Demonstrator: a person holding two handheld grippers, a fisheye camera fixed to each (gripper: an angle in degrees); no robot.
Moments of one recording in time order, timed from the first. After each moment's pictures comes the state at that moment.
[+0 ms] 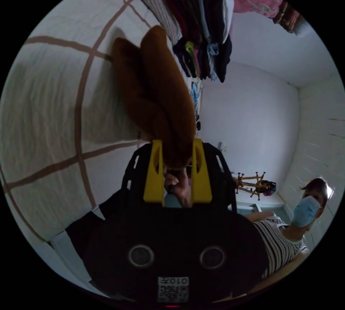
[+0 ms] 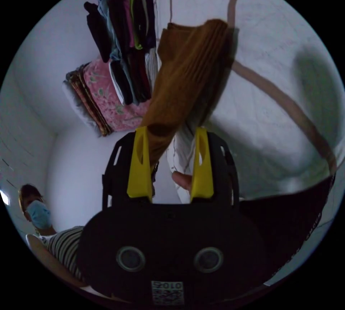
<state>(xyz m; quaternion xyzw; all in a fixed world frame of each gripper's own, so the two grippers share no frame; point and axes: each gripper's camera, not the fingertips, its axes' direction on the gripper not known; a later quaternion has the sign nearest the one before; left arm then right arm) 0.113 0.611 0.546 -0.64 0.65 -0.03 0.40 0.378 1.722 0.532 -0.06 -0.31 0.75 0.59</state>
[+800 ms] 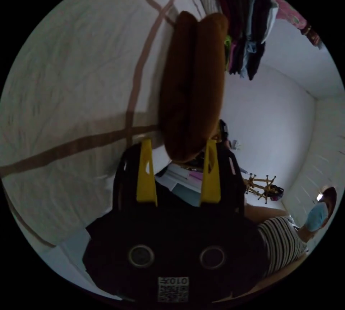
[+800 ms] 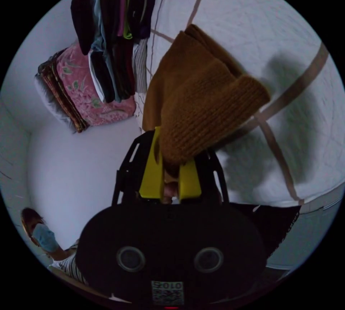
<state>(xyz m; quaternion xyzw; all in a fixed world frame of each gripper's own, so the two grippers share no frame) 0.053 0.628 0.639 -0.69 0.60 0.00 0.41 0.427 1.570 0.597 -0.19 -0.28 0.71 0.61</state>
